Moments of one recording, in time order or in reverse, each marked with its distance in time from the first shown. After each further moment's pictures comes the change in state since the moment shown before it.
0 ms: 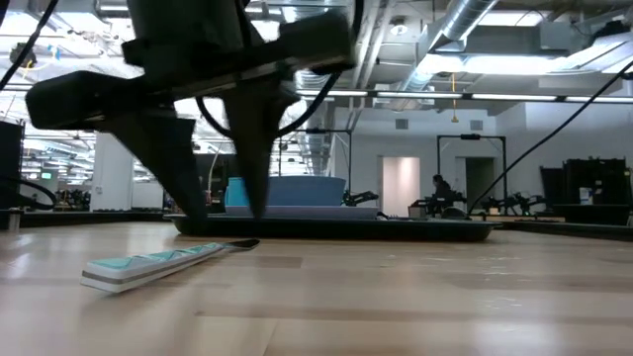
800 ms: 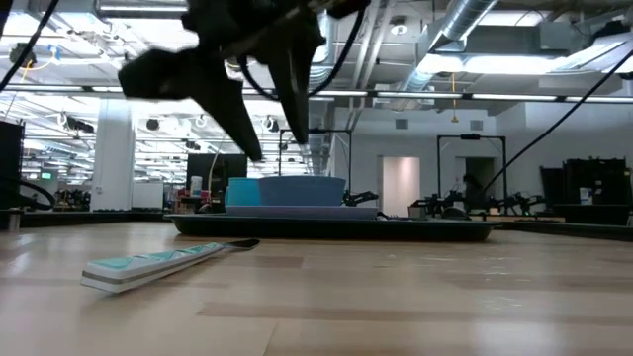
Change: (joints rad) left arm 0.089 -0.156 -0.087 0.112 -0.009 0.283; right arm 0.000 0.056 0.000 0.000 0.140 0.019
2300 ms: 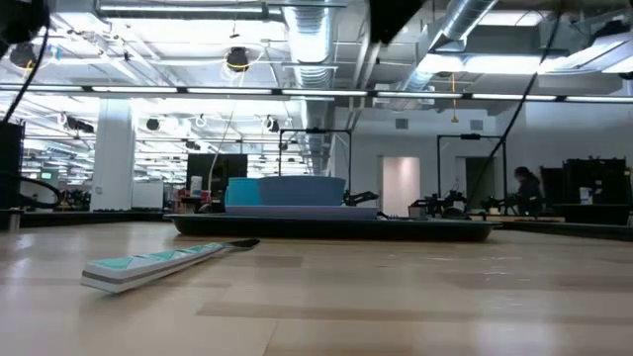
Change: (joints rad) left arm -0.681 -1.072 -0.318 -0.592 -0.998 0.427; right arm -0.107 0.729 -0.001 0.016 0.128 0.418
